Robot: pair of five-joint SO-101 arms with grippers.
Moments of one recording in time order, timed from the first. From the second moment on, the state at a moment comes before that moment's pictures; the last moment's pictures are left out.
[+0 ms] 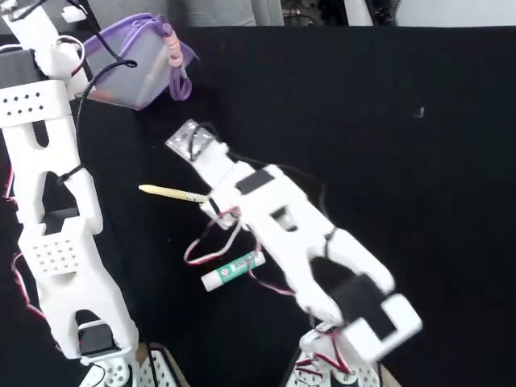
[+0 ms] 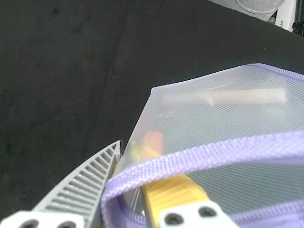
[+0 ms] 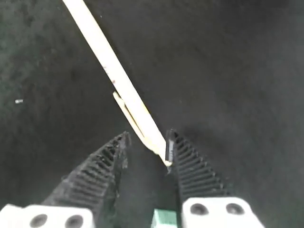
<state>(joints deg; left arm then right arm) -19.0 34.8 -65.7 94.1 7.4 -32.3 0.6 31.0 44.4 18.8</state>
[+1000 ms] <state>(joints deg) -19.0 34.9 -65.7 94.1 7.2 -29.4 20.8 3.6 64.8 25.1</state>
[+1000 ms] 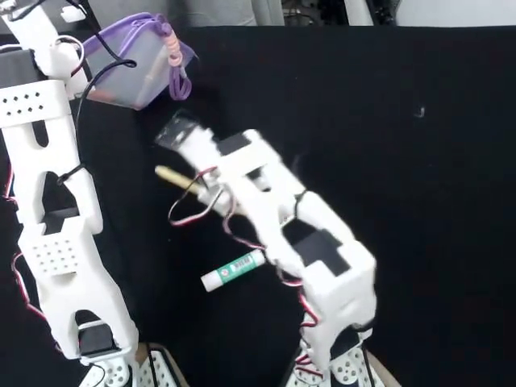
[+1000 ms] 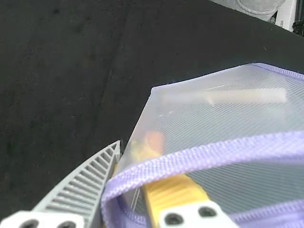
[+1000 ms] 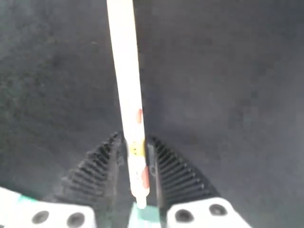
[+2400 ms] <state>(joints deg) 6.2 16.1 -54.0 100.7 2.0 -2.9 -53.0 47.5 30.4 1.1</state>
